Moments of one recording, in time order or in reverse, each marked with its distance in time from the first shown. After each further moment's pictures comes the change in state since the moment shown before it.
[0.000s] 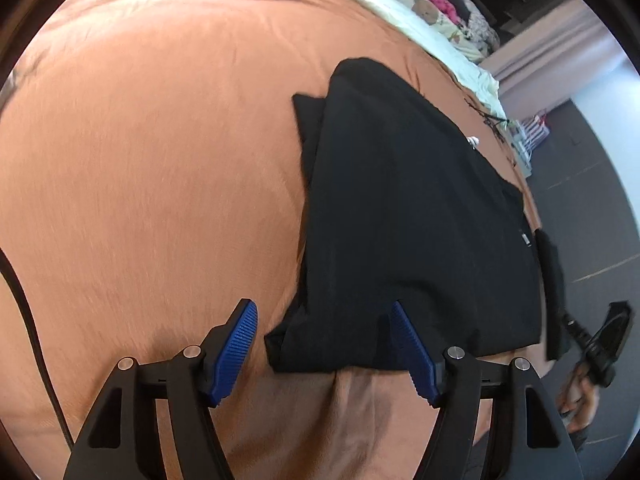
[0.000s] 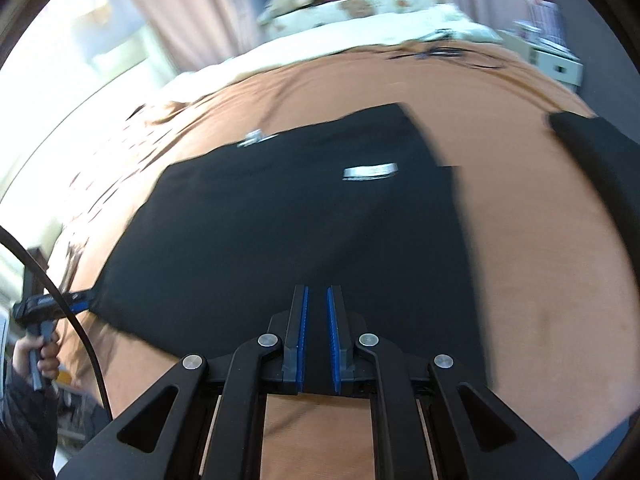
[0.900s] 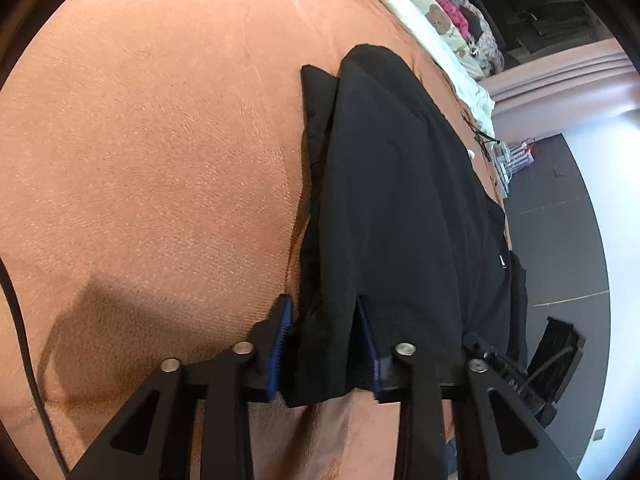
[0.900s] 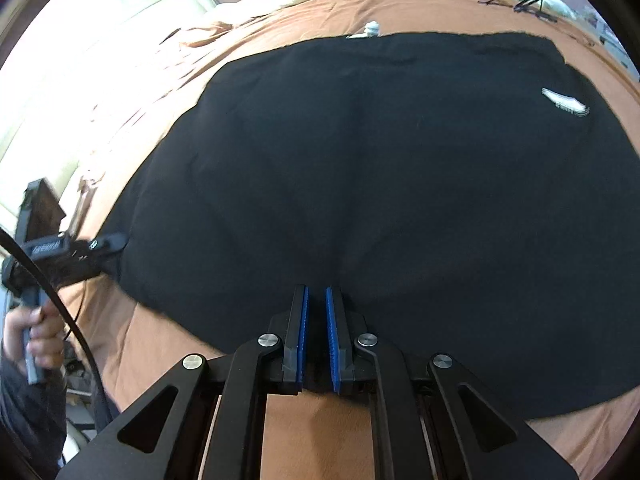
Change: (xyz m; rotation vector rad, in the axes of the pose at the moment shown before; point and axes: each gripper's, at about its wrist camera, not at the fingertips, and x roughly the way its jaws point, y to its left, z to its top) left arm 0.011 0.015 -0.005 -0.119 0.028 -0.134; right arm 0.115 0.058 0.015 -0.022 0.202 0.027
